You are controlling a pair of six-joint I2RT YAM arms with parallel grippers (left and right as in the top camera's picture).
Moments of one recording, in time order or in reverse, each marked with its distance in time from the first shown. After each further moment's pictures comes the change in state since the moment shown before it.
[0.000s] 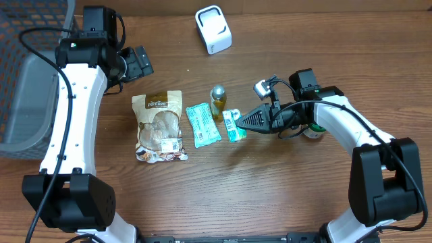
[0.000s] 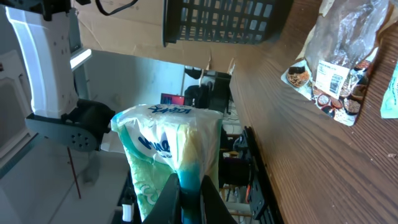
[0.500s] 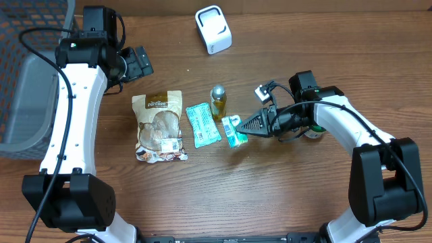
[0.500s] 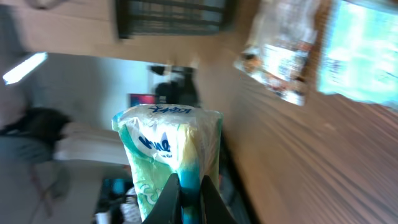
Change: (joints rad) left arm 0.000 0.000 0.000 0.000 0.000 0.000; right arm 0.000 0.000 0.000 -0.062 0.200 -0.011
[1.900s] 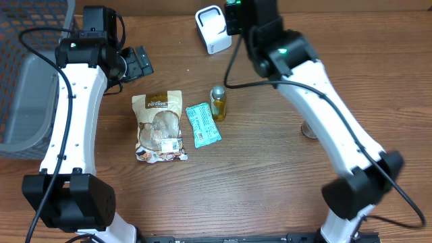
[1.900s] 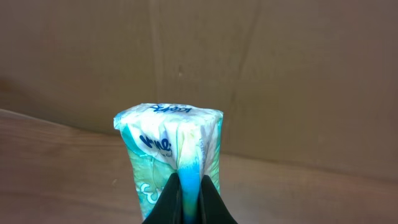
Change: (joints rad) left arm 0.000 0.000 0.000 0.000 0.000 0.000; right arm 0.334 0.142 0.867 0.354 1.736 0.206
